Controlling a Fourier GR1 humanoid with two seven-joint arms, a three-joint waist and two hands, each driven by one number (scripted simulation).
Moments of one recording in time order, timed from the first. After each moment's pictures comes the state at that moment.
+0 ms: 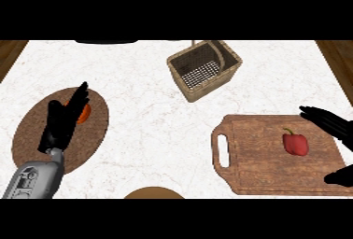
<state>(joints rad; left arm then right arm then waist) -0.21 0.27 -0.01 -1.38 -0.04 0.05 0.22 -0.07 -0.58 -0.13 -1.40 0.72 0.34 -0.70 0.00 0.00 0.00</state>
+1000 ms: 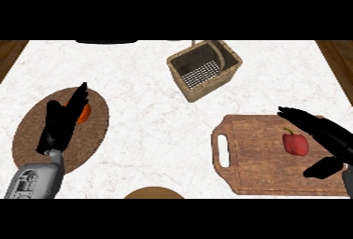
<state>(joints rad) -0.19 0.22 0.05 -1.42 -0.10 0.00 0.25 -0.16 -0.46 -0.10 -1.27 0.87 0.32 -0.67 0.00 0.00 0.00</state>
